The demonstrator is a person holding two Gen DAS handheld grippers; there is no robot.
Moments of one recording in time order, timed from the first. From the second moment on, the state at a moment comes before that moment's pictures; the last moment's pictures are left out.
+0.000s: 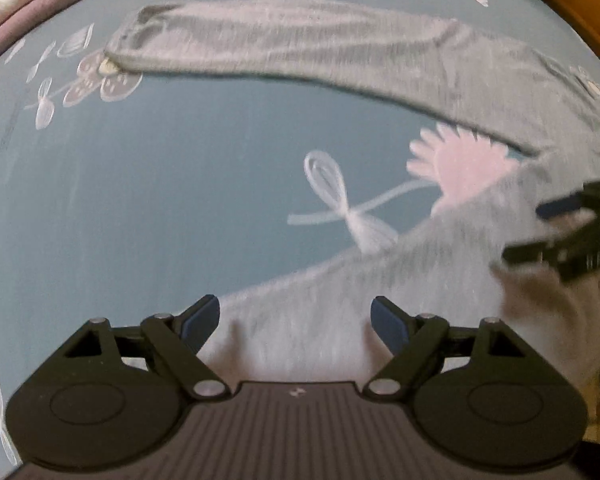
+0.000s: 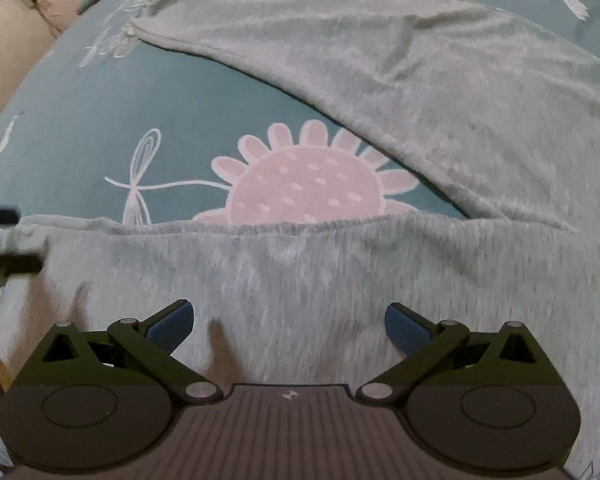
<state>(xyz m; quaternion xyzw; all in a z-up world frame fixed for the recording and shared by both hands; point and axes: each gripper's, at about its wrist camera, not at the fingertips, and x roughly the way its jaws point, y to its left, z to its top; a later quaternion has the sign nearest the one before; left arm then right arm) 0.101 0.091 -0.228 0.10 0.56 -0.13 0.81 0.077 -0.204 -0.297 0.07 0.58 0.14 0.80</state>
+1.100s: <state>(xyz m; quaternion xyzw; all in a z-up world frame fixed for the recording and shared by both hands) 0.288 0.098 -0.214 0.02 0.48 -0.13 0.87 0.308 -0.157 -0.196 -0.13 0.54 0.18 0.81</state>
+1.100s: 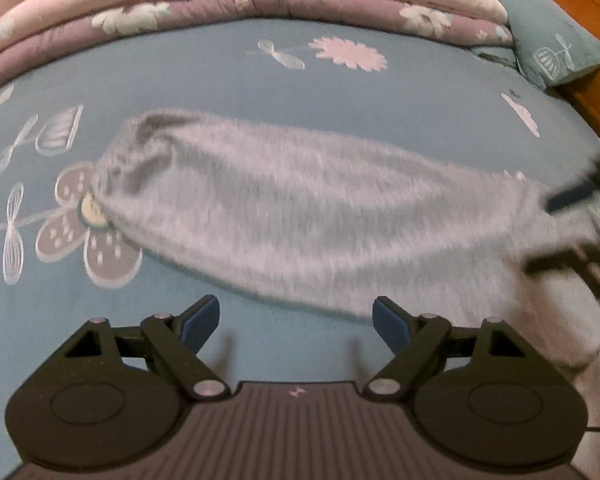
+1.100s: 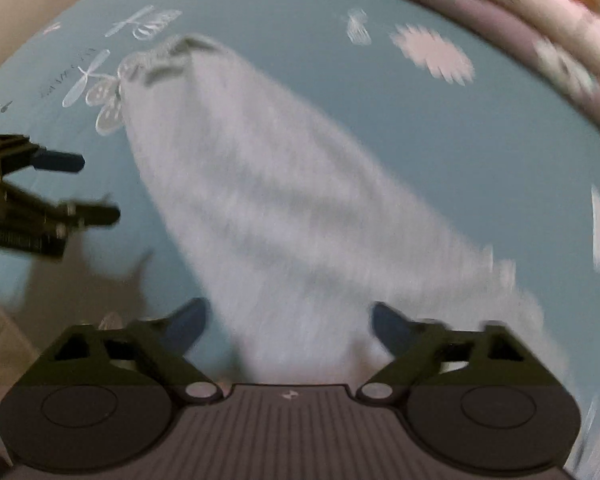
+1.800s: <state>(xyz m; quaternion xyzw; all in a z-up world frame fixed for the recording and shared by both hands) 0.329 0.095 -0.248 -0.04 0.50 -0.12 0.86 0.489 -0.111 -0.274 -0.25 0.50 0.36 0.74</state>
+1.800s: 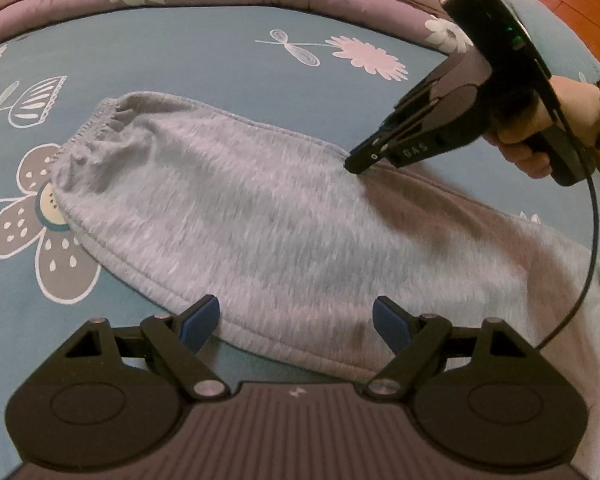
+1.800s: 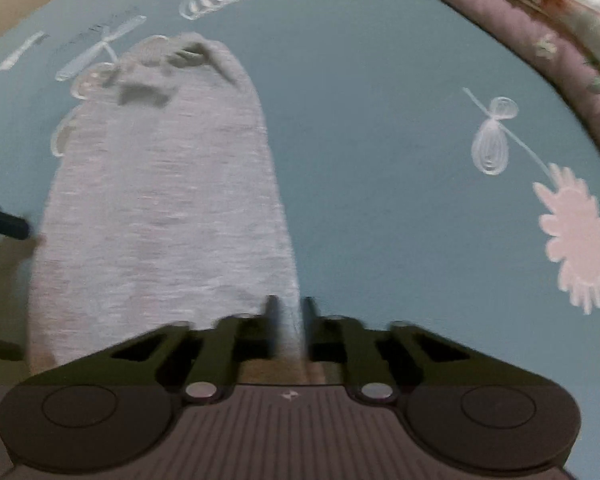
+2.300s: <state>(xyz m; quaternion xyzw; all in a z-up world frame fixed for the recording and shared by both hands) 0.340 0.093 -0.263 -0.06 0.49 -0.15 0.86 0.490 -0.103 -0.258 -0.22 0.45 0.35 0.79</state>
